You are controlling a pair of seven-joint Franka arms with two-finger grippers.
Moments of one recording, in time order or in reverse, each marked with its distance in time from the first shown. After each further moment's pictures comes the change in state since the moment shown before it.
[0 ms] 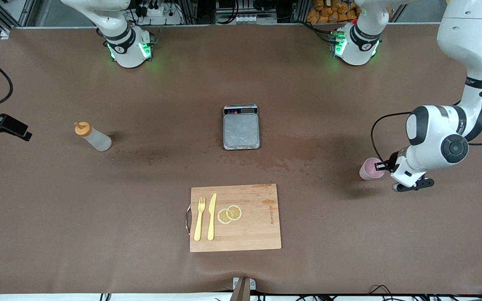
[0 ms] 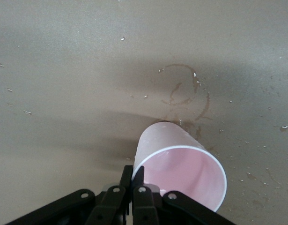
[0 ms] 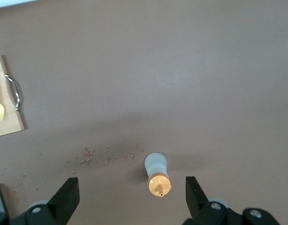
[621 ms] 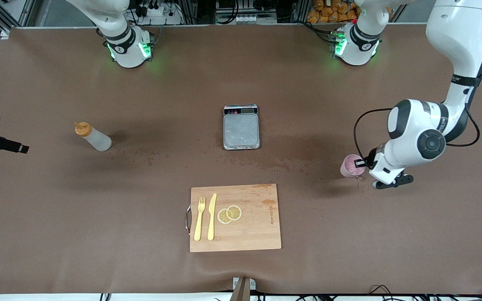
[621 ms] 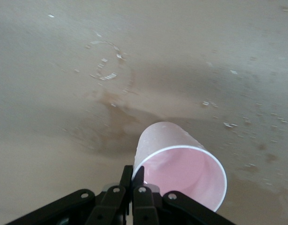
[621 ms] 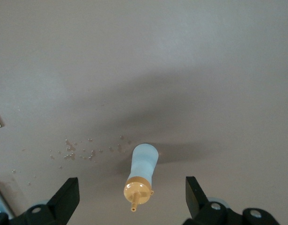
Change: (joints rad) left arm -0.003 -0.044 -0.167 0.011 0.000 -0.063 -0.212; right arm -0.227 0.155 -0.004 -0.024 0.146 -0.011 -0.130
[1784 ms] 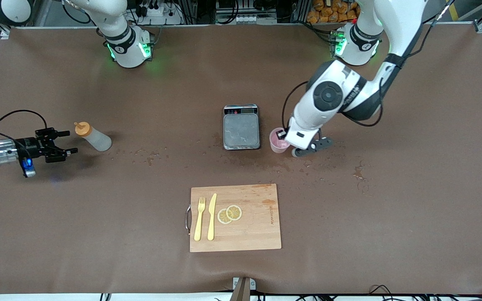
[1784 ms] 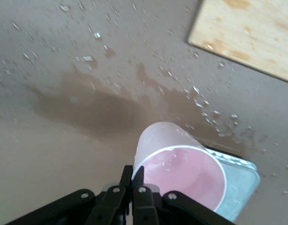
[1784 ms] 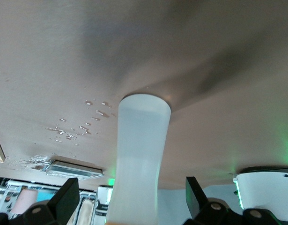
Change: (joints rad) left arm -0.220 -0.035 -0.256 0.042 0.000 -0.016 -0.616; right arm -0.183 0.464 -0.001 -0.031 0.324 -0.207 0.290
